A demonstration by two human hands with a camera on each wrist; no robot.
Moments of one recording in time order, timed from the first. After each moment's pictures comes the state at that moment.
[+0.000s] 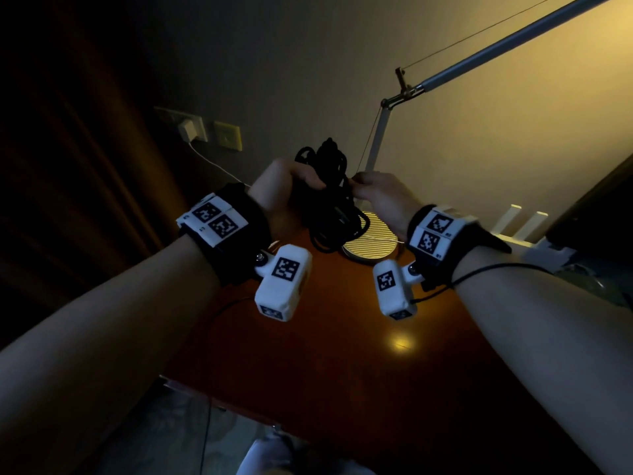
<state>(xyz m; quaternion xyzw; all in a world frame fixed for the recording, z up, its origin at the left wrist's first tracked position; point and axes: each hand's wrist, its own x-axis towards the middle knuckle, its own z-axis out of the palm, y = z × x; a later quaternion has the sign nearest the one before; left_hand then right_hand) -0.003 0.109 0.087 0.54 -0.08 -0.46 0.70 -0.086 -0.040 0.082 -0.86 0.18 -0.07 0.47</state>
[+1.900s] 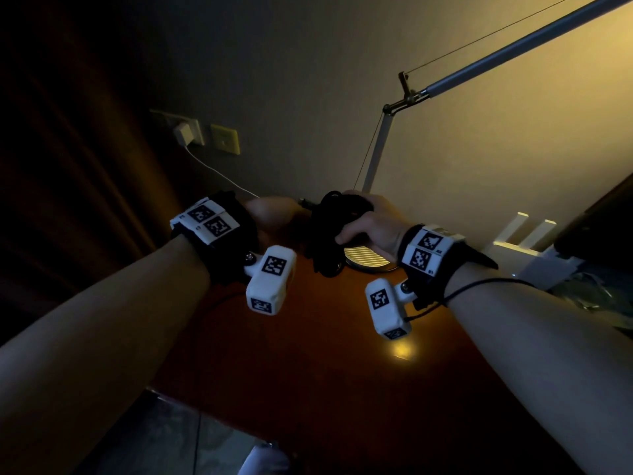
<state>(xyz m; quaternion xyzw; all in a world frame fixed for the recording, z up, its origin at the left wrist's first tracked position) 0.010 0.099 0.081 0.76 -0.09 -0.44 0.47 -0.072 -0.052 0.047 -0.74 0.15 -0.03 0.65</state>
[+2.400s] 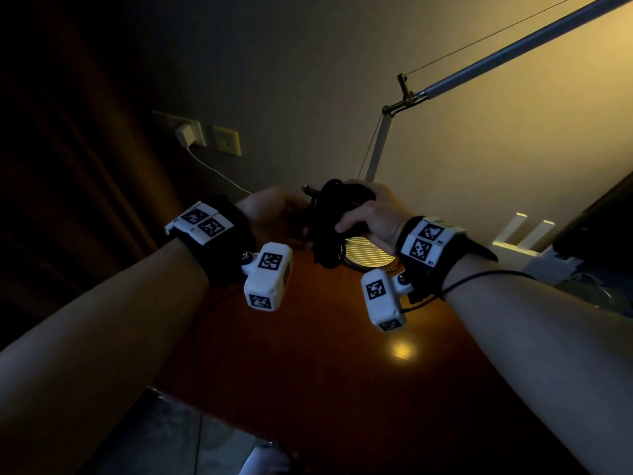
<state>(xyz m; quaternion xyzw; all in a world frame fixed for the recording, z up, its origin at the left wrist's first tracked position) 0.027 0.113 0.080 0.63 -0.04 -0.55 0.55 -0.070 -0.051 0.056 -0.70 0.13 -0.07 0.69</state>
